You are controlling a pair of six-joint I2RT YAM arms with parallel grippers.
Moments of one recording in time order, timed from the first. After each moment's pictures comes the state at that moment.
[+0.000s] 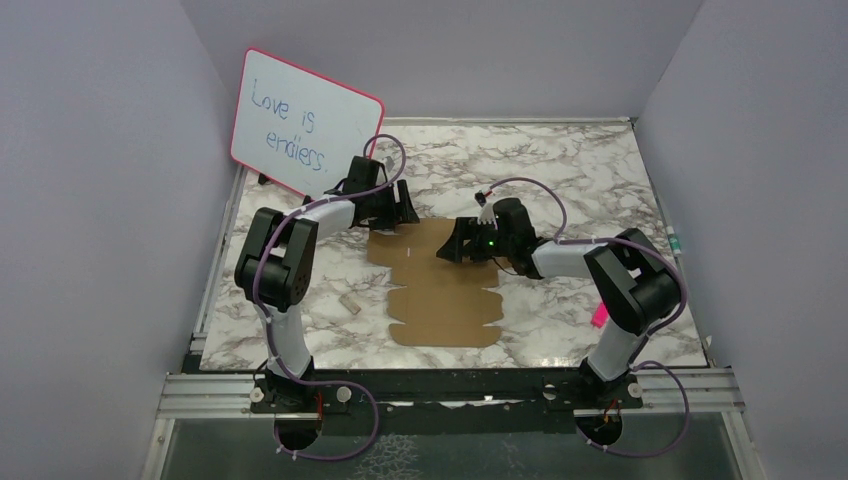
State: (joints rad) left arm -0.32 1.91 1.18 -0.10 0.37 -0.47; right arm 0.53 1.75 0.76 0.42 -0.40 0.50
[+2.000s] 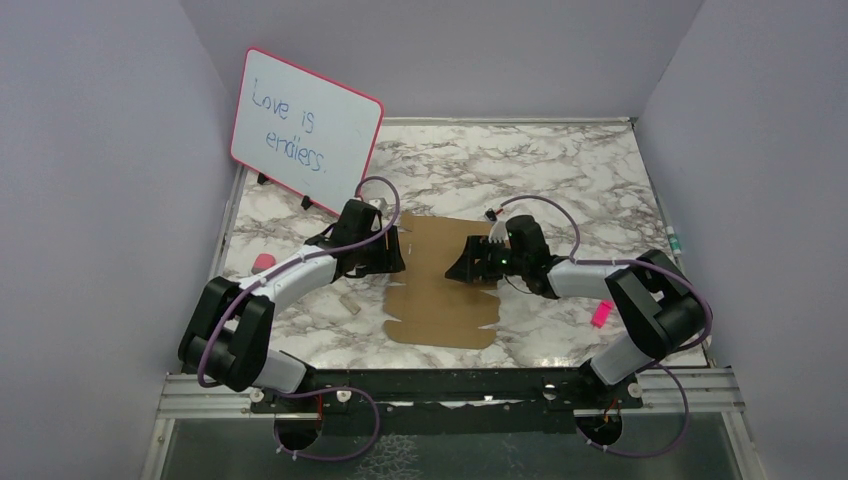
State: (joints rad) left arm -0.46 1.42 0.76 -0.24 0.18 -0.48; right arm 0.54 1.58 0.58 0.40 -0.47 0.55
